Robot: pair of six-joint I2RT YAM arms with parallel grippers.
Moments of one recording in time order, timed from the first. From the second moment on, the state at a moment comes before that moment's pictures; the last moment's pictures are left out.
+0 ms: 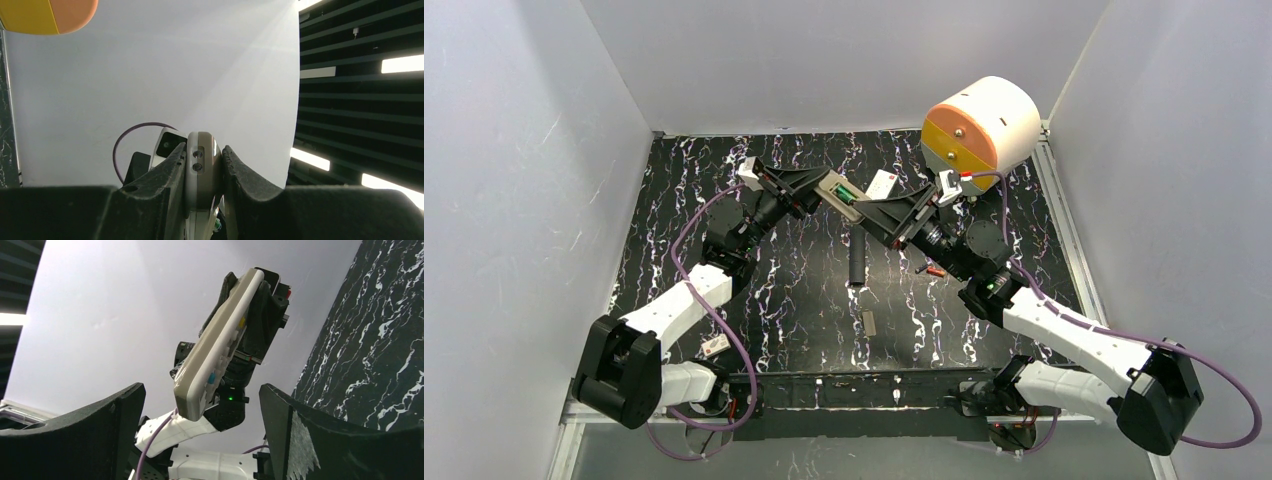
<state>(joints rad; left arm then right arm) -0.43 1.24 0.70 0.81 0.37 -1.89 0.82 1.04 0.70 0.58 -0.12 1.30</state>
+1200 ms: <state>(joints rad) -0.45 1.25 0.67 0.92 0.33 -1.87 0.83 1.05 0.73 0.50 -0.05 1.33</state>
